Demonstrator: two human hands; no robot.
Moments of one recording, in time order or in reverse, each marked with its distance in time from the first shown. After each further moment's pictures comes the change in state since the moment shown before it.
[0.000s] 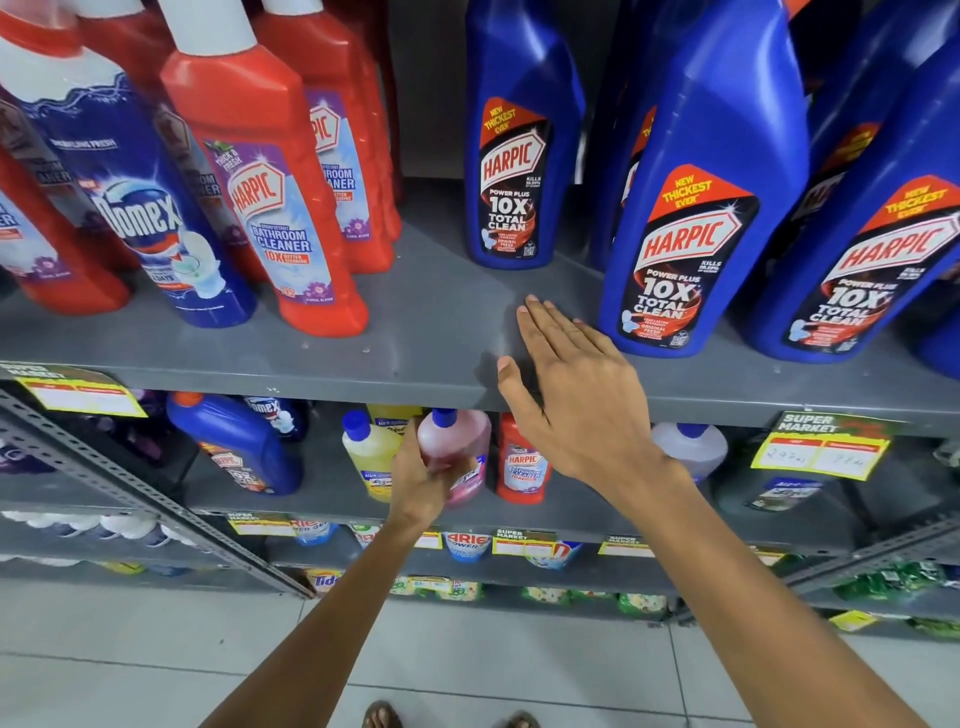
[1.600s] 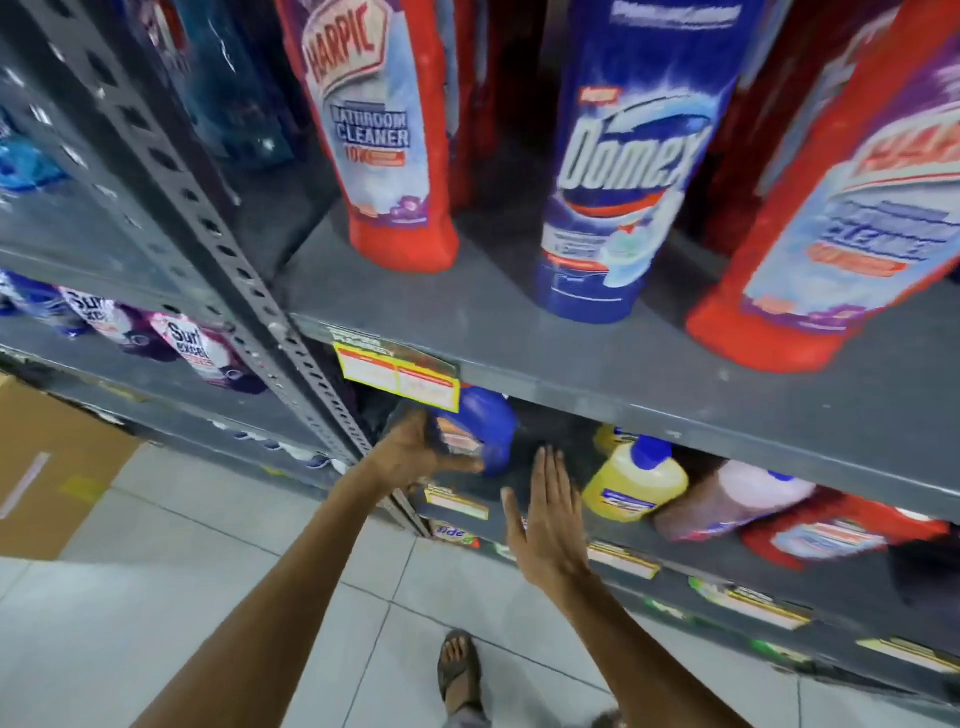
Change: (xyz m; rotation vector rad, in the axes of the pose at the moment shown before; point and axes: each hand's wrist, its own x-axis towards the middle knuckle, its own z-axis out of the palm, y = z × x) left_hand 0.120 -0.105 -0.304 0.131 -0.298 -0.189; right_hand -0.044 -0.304 0.301 0.471 -0.510 0.169
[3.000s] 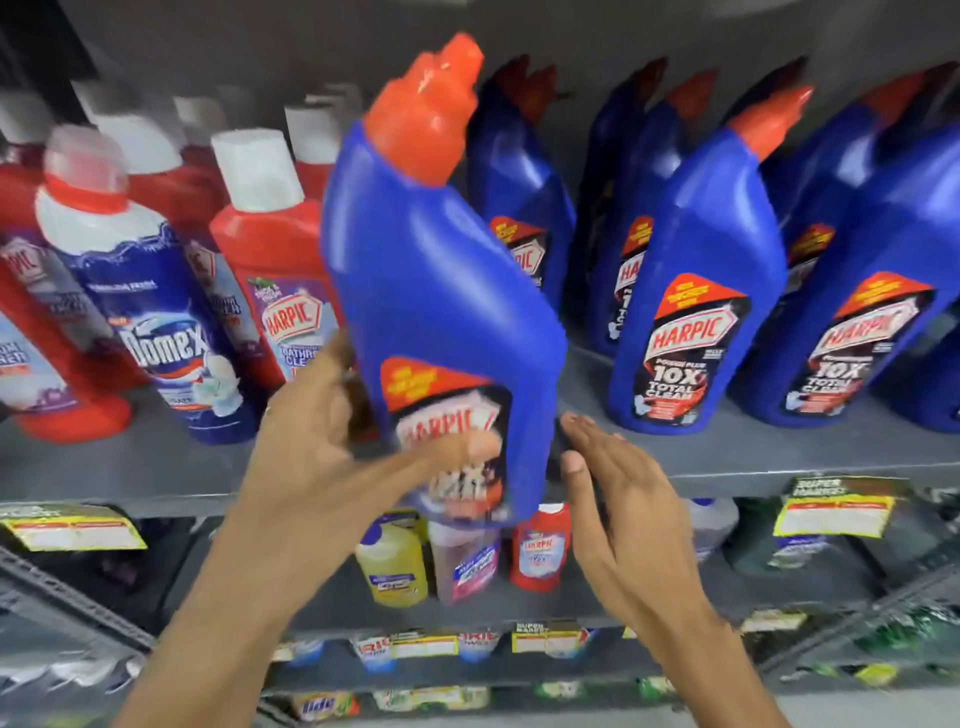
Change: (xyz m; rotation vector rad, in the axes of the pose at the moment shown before) left_hand -0.163 0.308 0.149 -0.338 -0.046 0.857; right_hand -0.143 0.124 -0.378 0.031 0.718 -0.079
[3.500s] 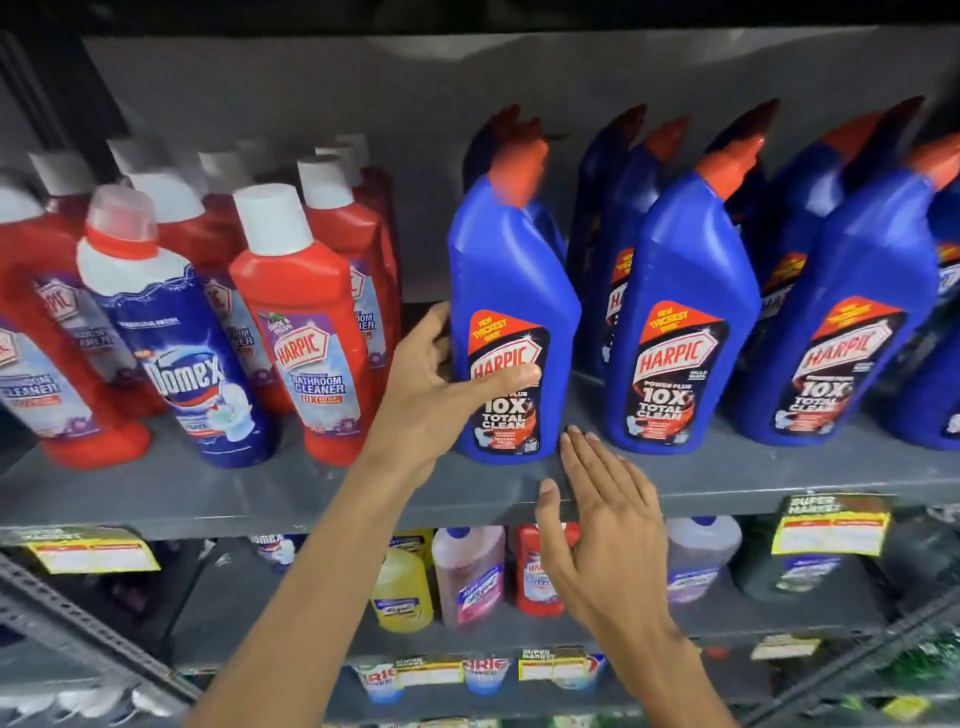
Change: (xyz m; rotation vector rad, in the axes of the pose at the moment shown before) left_hand 0.087 -0.043 0.065 -0.026 0.035 -0.169; right_hand 0.001 -0.006 0.020 -0.174 0.081 0.057
